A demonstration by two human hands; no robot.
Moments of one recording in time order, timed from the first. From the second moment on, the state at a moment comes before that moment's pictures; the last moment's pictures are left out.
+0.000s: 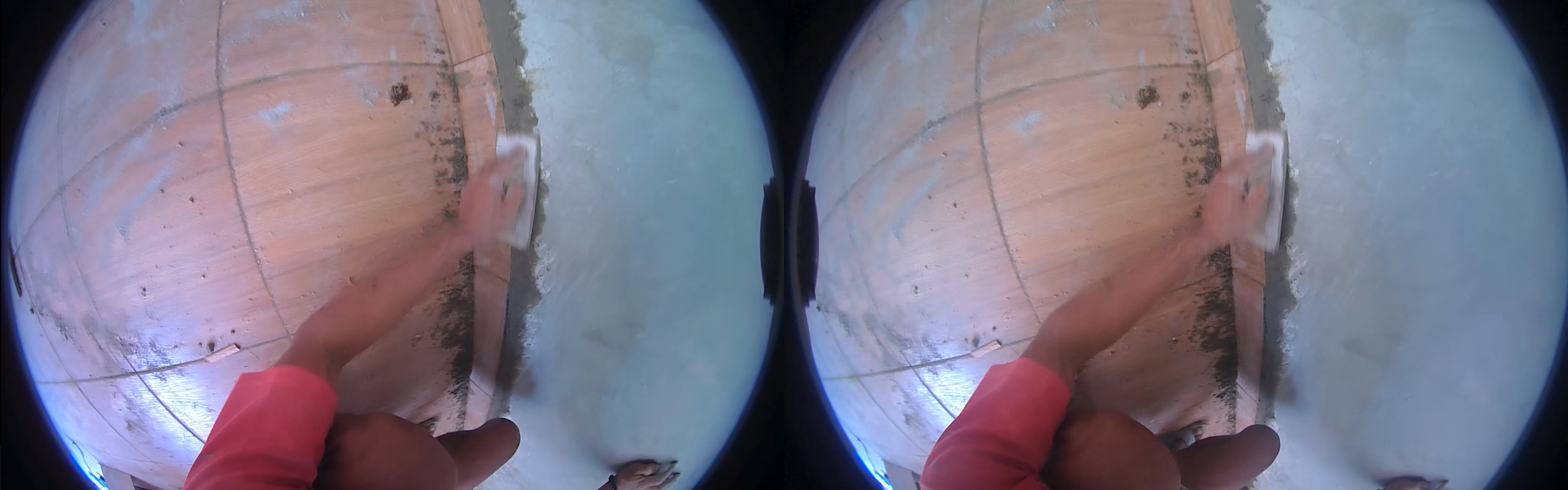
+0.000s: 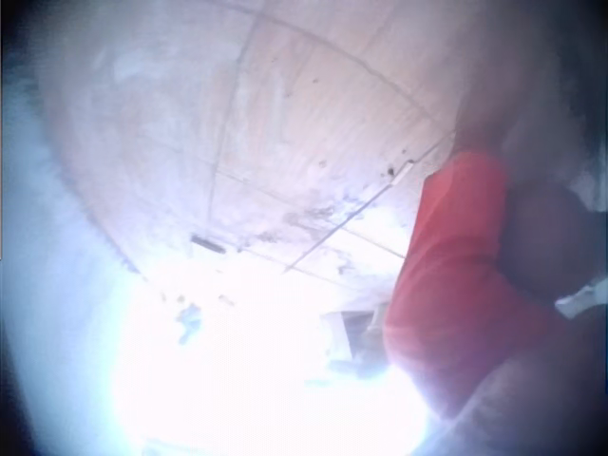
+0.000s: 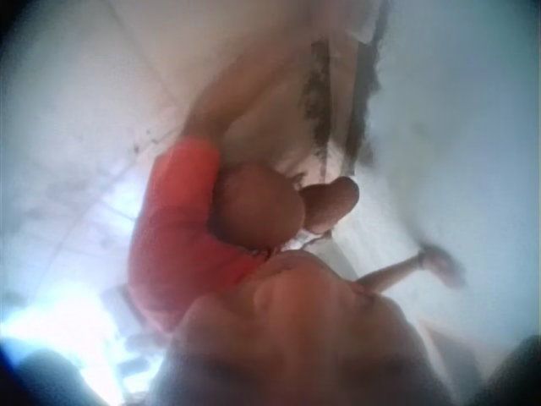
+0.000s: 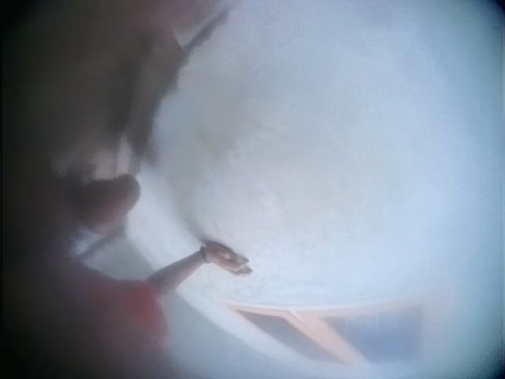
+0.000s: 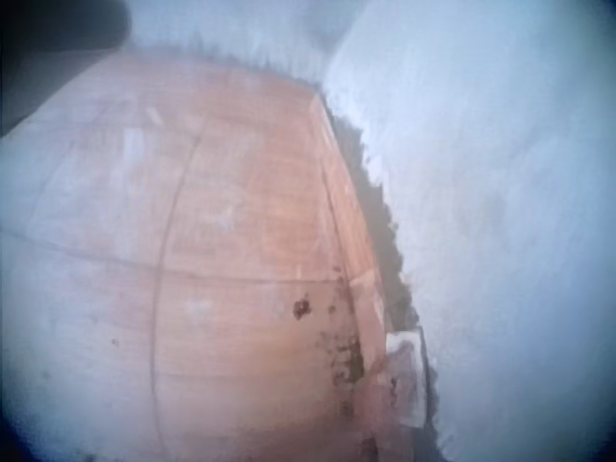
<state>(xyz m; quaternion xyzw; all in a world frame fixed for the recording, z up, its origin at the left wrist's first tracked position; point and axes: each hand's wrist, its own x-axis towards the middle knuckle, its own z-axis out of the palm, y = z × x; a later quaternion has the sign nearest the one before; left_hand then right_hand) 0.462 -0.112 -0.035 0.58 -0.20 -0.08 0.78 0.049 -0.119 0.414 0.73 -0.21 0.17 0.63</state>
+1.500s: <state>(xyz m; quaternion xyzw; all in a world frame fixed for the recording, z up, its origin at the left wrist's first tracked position) 0.568 -0.136 -0.013 0.57 -0.15 -0.14 0.79 0.044 -0.122 0.418 0.71 -0.25 0.18 0.64</state>
